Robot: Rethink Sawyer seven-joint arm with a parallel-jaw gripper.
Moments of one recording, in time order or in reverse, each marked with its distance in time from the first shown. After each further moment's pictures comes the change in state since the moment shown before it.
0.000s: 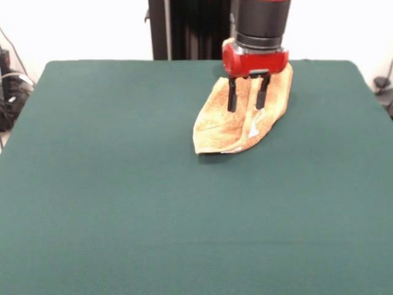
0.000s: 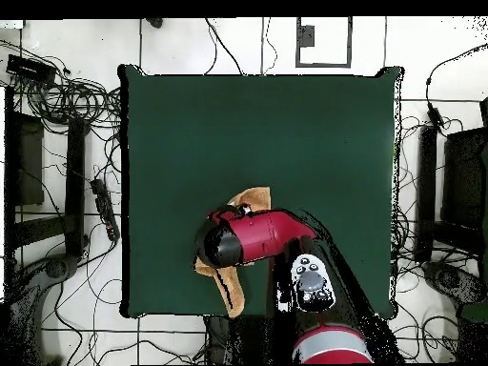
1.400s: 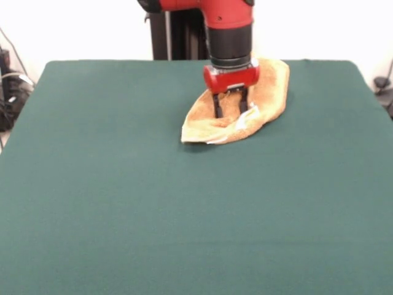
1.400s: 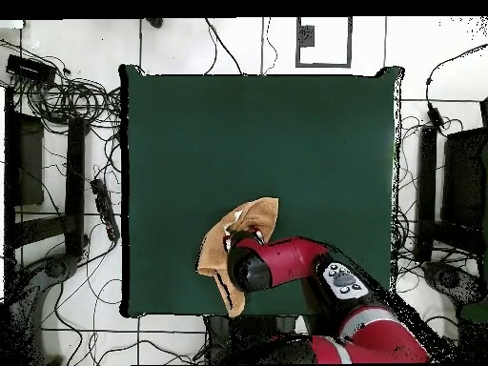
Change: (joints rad) arm -0.173 0.151 0.067 0.103 -0.133 -0.221 0.000
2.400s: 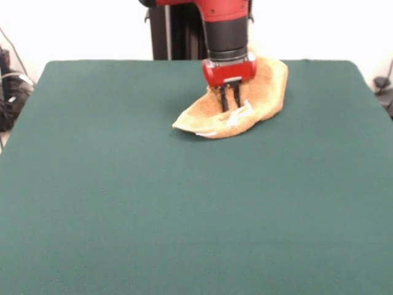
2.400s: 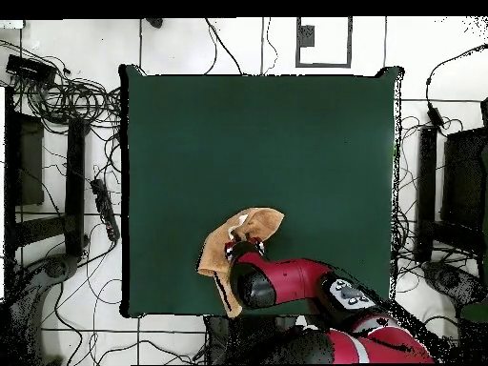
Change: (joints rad) arm -0.052 0.033 -0.022 0.092 0.039 -0.227 0.000
